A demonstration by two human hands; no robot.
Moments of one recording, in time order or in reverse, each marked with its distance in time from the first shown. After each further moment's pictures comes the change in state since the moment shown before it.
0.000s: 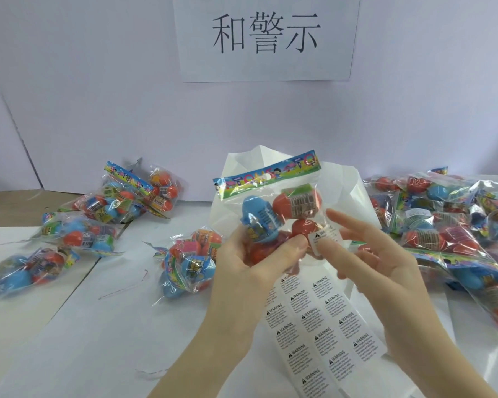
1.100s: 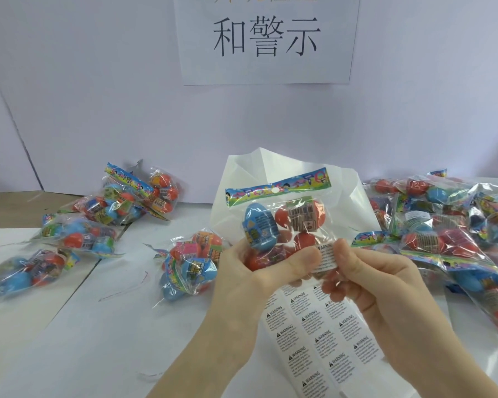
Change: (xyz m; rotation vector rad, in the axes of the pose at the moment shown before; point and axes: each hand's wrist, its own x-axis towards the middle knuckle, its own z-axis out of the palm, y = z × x) left_hand -0.001 0.003 -0.002 0.011 -0.096 -0.084; right_hand -0.002 -0.002 -0.004 0.317 -0.234 0.089
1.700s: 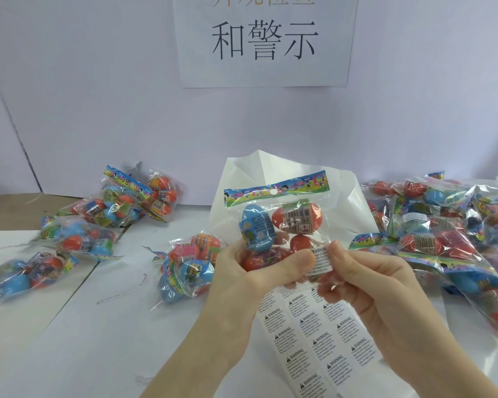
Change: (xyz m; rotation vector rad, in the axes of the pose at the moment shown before) left_hand 0.003 -0.001 -0.007 0.013 -0.033 -0.012; right_hand 0.001 -0.001 -0.002 0.053 -0.030 0.065
